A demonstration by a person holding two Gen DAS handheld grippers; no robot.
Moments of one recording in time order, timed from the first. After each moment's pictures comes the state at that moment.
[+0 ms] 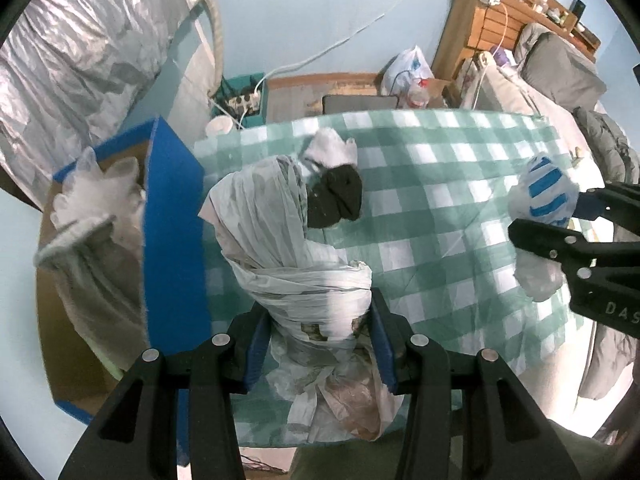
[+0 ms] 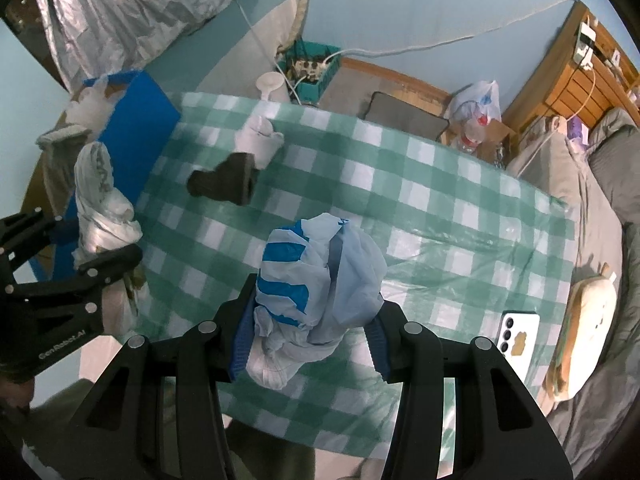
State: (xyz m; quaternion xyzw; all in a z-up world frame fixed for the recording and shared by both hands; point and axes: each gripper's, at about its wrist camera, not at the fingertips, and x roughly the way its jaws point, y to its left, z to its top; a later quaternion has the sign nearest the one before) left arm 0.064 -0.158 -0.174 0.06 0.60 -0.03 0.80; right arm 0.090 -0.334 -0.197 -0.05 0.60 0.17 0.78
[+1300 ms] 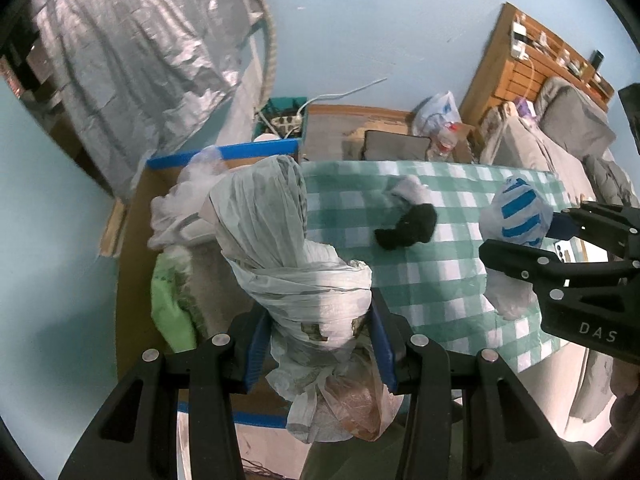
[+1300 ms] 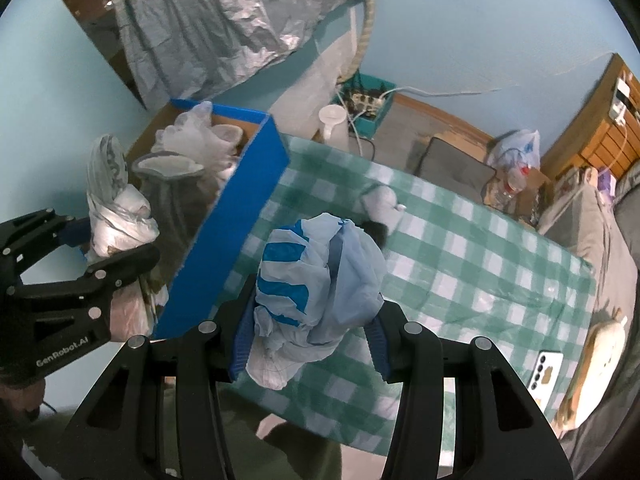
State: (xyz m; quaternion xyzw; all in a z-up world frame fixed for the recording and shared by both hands) left arm 0.040 -0.046 -0.102 0.01 0.56 0.02 0.83; right arm 0.084 -0.219 -0.134 -0.05 0.56 0.25 0.79
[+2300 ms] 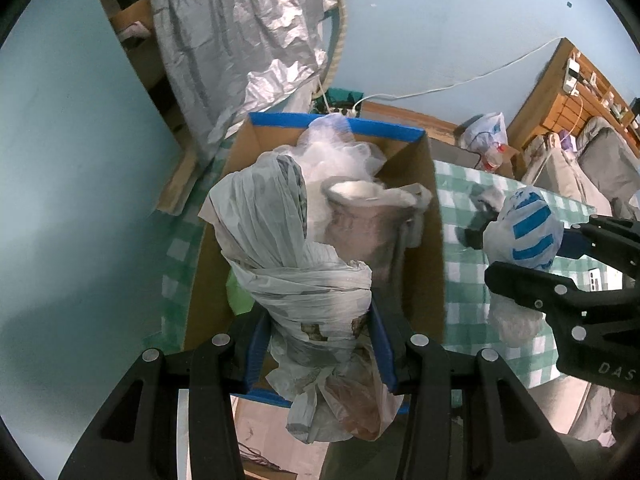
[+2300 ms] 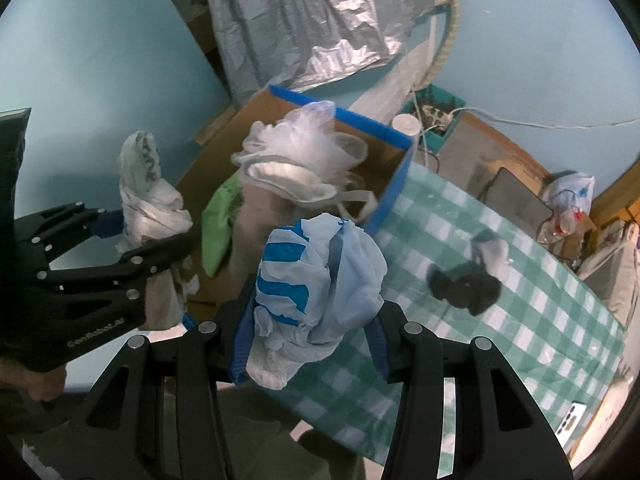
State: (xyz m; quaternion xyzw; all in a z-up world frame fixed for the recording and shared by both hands) left arm 0.015 0.063 -0.112 -0.03 0.57 0.09 0.82; right arm 0.075 -0.098 -0.132 -0.08 0.56 0.34 0.75
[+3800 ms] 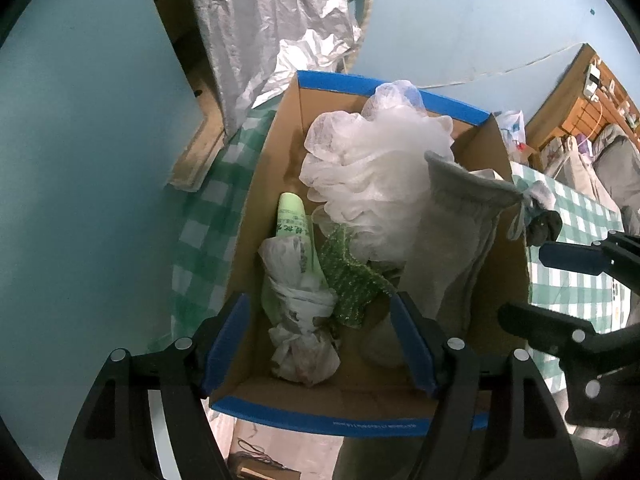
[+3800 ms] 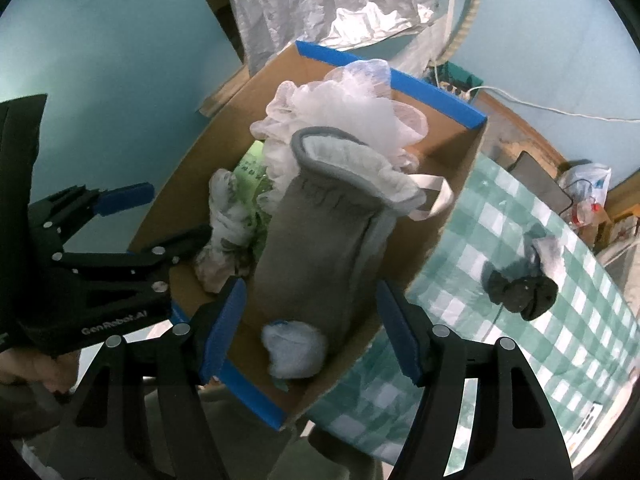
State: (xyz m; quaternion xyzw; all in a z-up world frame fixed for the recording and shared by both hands) left arm 0.015 0.121 -0.156 -0.05 0.58 0.10 0.81; right arm 0.073 -0.045 -0.173 -0.09 0.59 0.33 0.73
